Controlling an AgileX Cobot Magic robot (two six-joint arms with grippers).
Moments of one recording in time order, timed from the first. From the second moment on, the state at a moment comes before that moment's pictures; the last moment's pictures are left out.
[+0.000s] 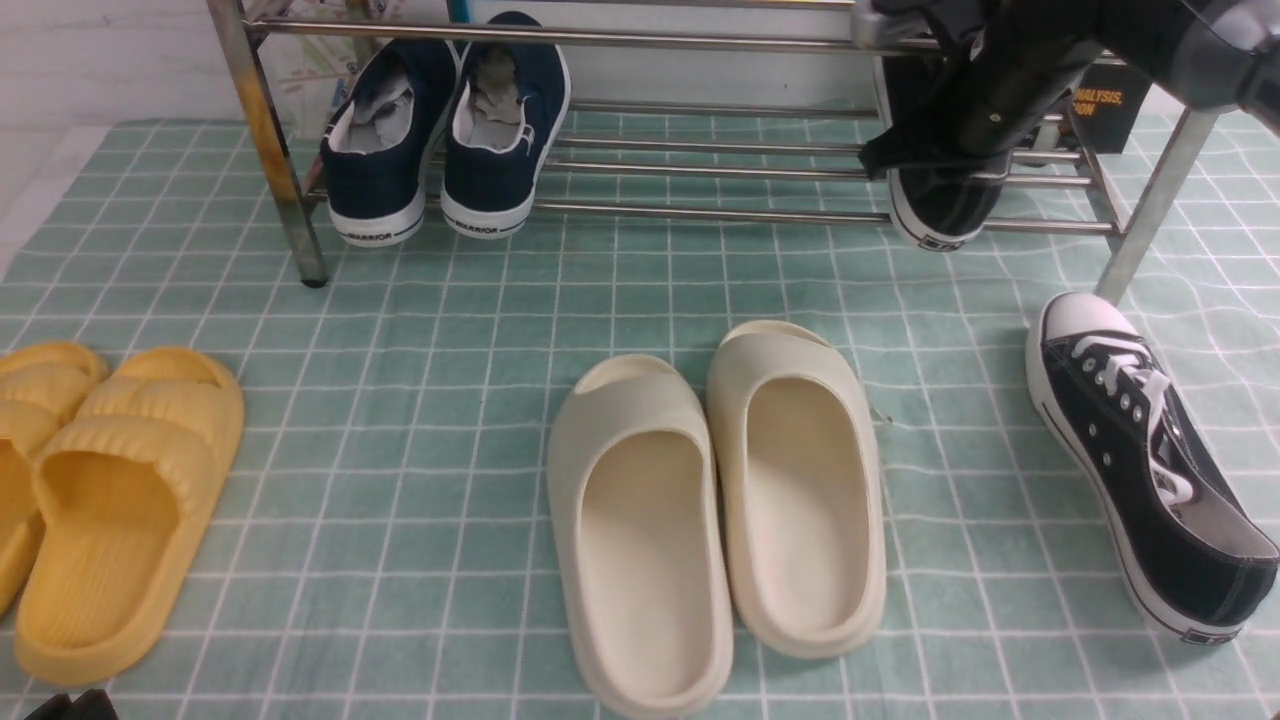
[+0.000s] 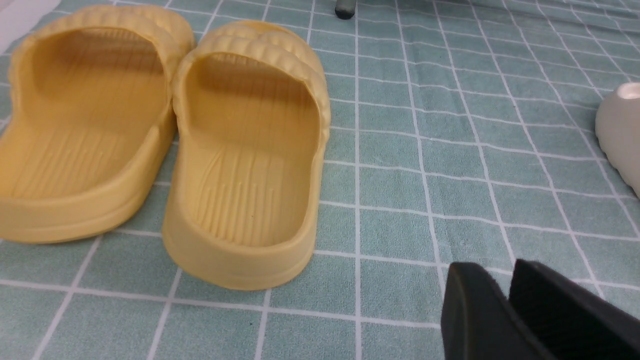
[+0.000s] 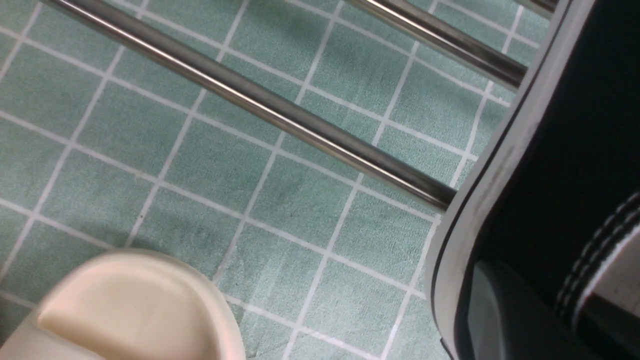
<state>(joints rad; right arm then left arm) 0.24 2.22 -2.16 0.03 0.98 -0.14 0.00 -0.01 0.03 -0.06 0.36 -0.10</state>
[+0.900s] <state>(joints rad) 0.23 2.09 -2.17 -0.11 1.22 -0.10 0.00 -0.01 0.03 -0.06 0.36 -0.10</state>
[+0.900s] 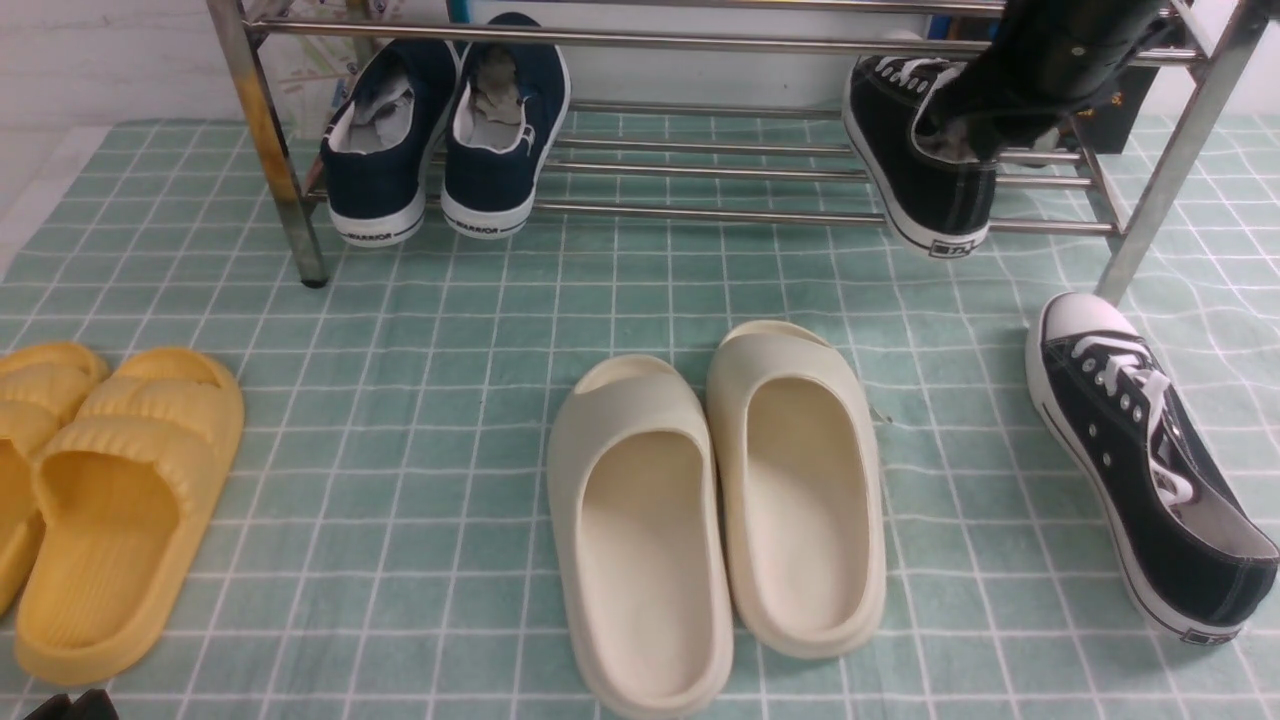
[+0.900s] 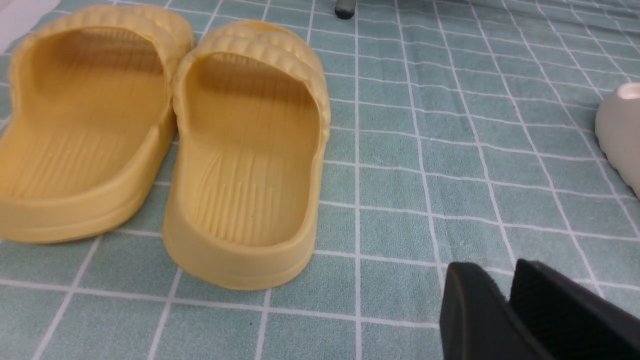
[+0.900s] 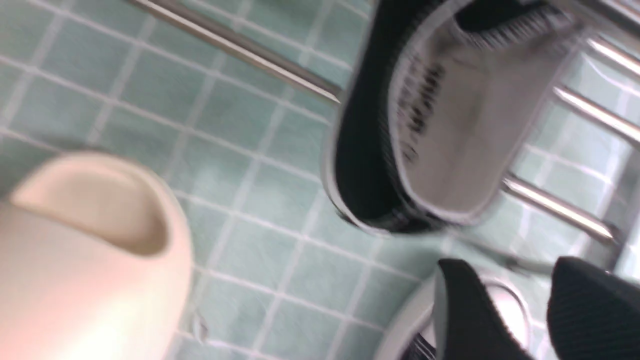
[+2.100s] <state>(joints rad) 0.01 2.10 -2.04 0.10 1.09 -0.14 0.00 -0.01 0.03 -0.06 0.36 -0.10</state>
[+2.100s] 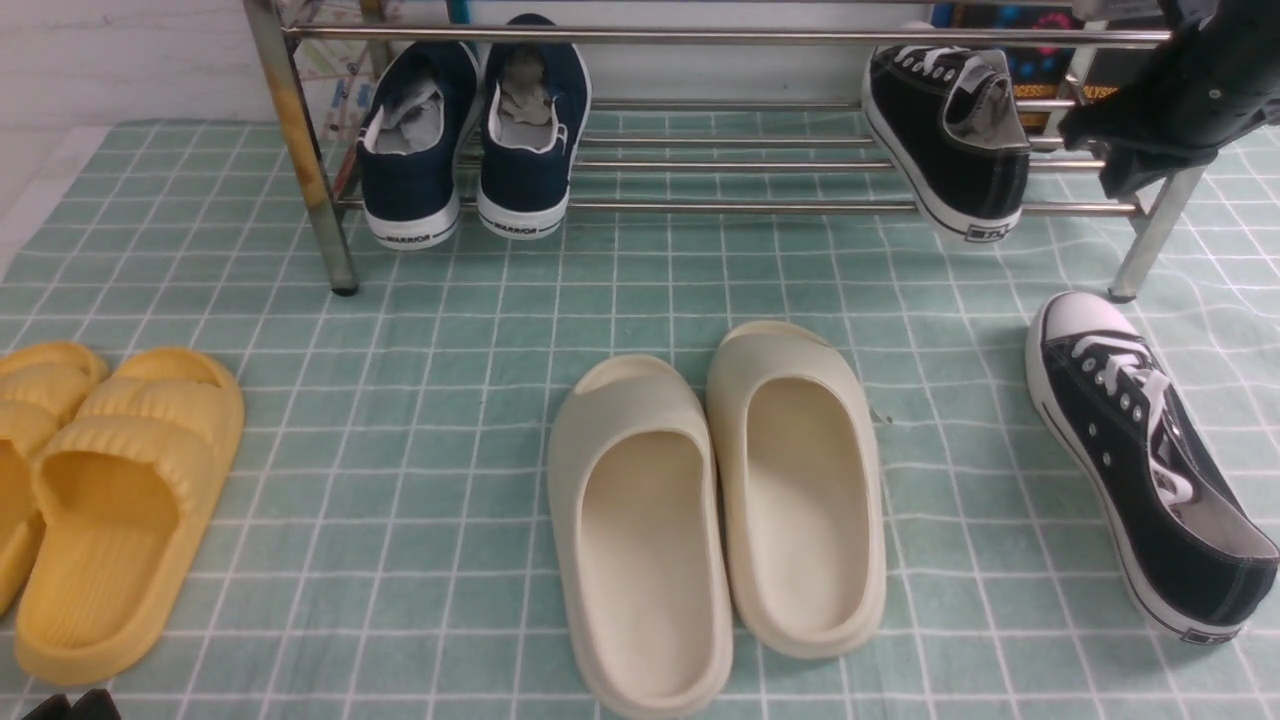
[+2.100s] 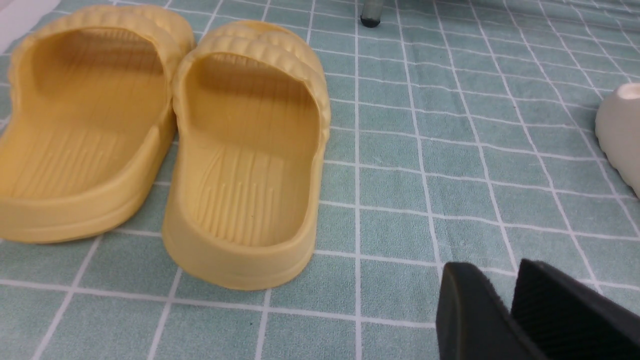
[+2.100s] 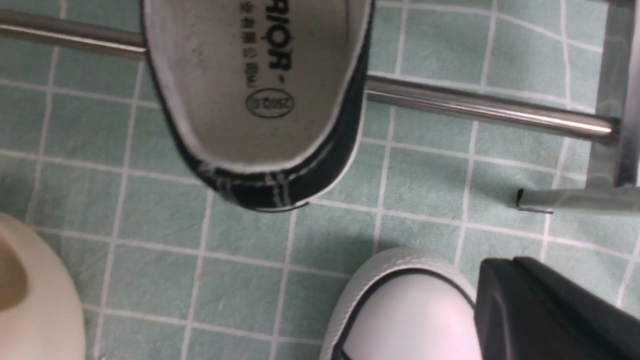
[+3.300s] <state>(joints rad) 0.23 1.40 -1.08 -0.02 1.03 0.01 0.00 -0.01 0.03 -0.06 0.36 -0.10</state>
